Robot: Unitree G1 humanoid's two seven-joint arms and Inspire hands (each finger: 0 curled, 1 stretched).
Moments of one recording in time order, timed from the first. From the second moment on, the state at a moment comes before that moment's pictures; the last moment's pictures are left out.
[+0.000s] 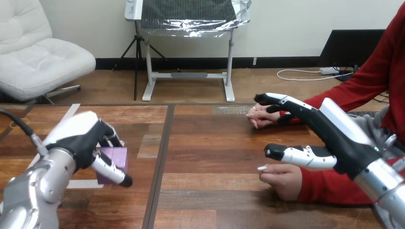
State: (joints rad) left arm -0.19 0.65 -0.21 -0.08 0.63 0.42 -0.41; right arm -0.11 -0.52 -0.05 0.26 -0.22 -0.64 0.31
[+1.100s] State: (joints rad) left arm -0.10 0.57 -0.09 -0.28 0.52 0.40 -0.31; right arm -0.33 -0.67 0.02 0.59 -0.37 -0.55 0.38
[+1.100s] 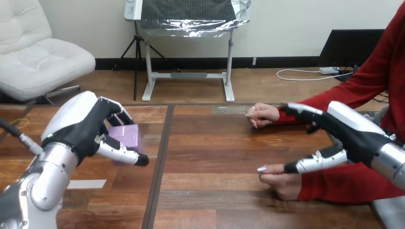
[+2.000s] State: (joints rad) left arm -0.10 0.54 -0.03 -0.30 0.46 0.37 -0.29; right arm -0.44 -0.70 0.13 0.85 -0.41 -0.46 0.51
